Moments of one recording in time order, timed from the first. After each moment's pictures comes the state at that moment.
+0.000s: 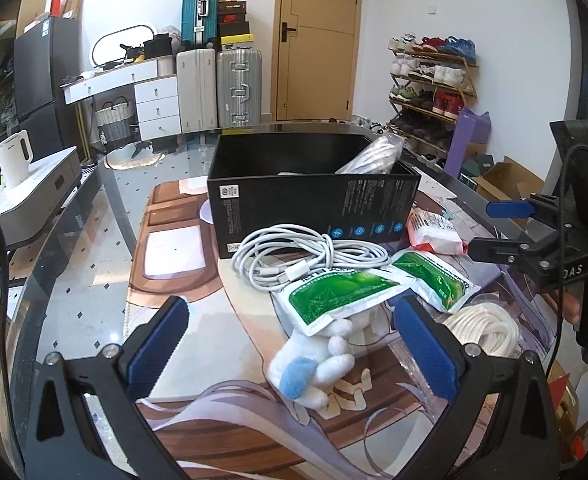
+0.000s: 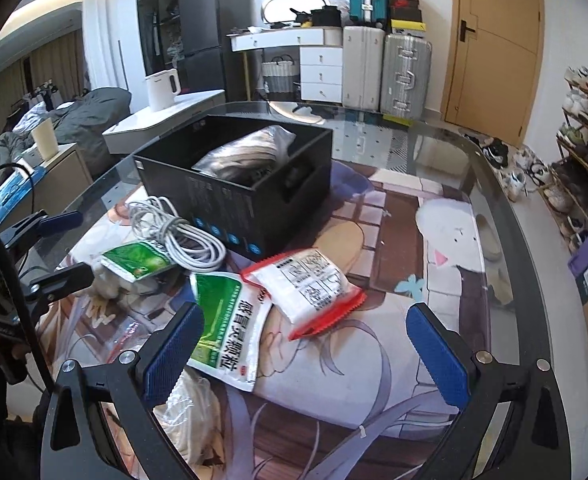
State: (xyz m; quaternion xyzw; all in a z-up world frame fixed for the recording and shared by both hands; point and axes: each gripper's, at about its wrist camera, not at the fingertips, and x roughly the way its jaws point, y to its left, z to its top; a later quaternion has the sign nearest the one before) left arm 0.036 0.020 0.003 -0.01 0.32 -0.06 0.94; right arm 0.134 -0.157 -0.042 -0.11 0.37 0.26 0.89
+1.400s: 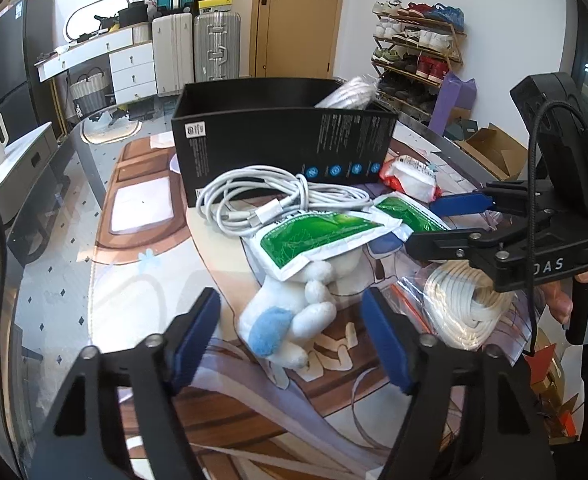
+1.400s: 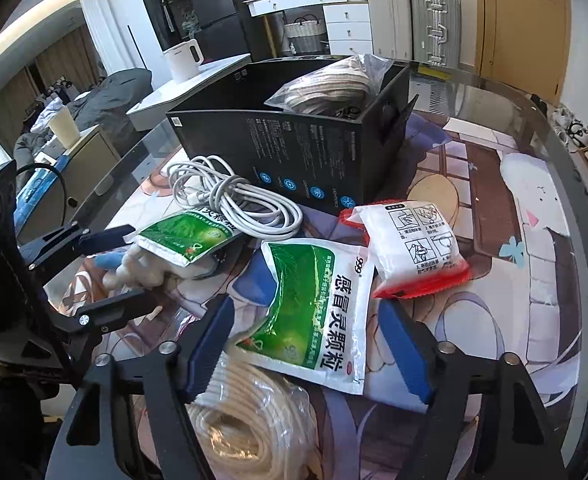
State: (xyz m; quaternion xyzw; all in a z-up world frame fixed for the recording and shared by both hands) left arm 0.035 0.014 -0.017 -0.01 0.39 -0.10 0.91; right arm 0.132 -0.102 -0.069 -0.09 0.44 0.31 0.84
